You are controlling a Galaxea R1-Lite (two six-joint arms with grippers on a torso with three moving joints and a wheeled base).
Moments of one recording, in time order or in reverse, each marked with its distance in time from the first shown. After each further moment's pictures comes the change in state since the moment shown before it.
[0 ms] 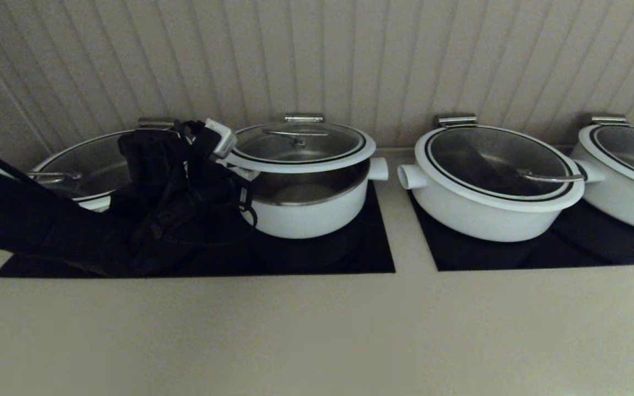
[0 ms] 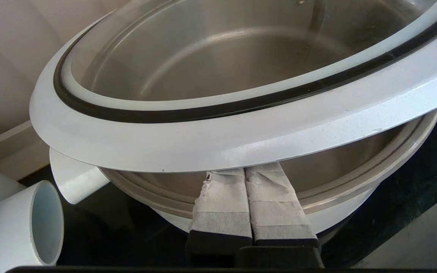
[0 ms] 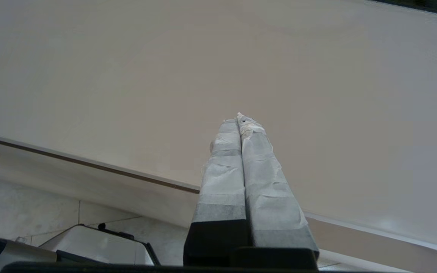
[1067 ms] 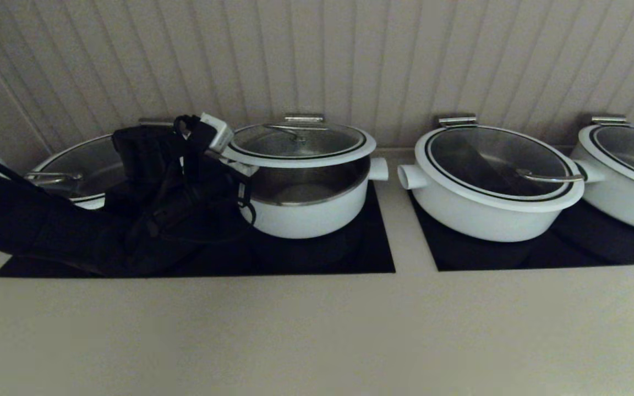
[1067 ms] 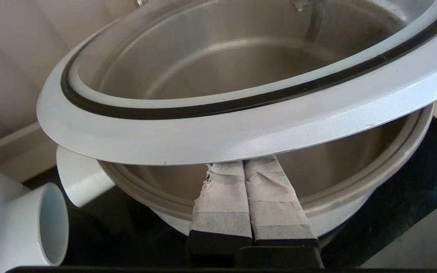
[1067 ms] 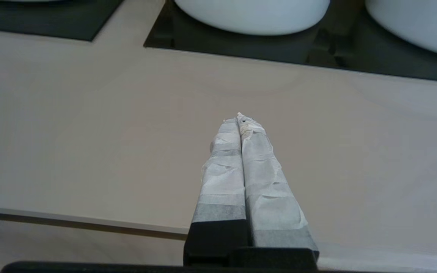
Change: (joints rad) left arm 0.000 -0.016 -0.007 -0.001 0.001 -0.022; right arm -0.124 -0.265 0.001 -0.003 -0.001 0.020
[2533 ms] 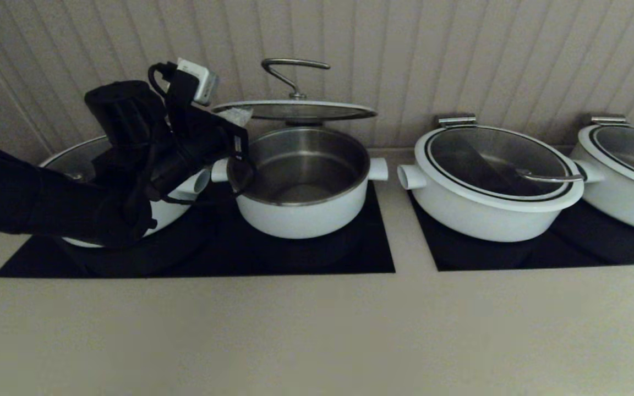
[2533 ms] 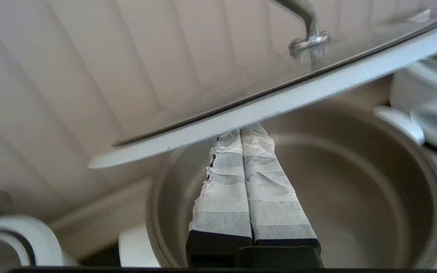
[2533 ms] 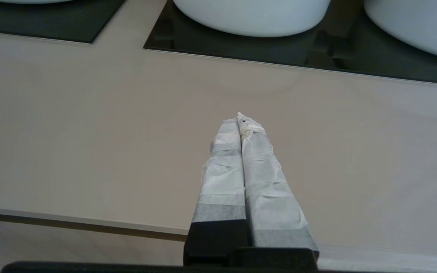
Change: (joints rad) left arm 0.001 -0.001 -0.145 -0.131 0.046 0.004; right arm 0.000 -0.008 0.000 0.000 0.000 0.000
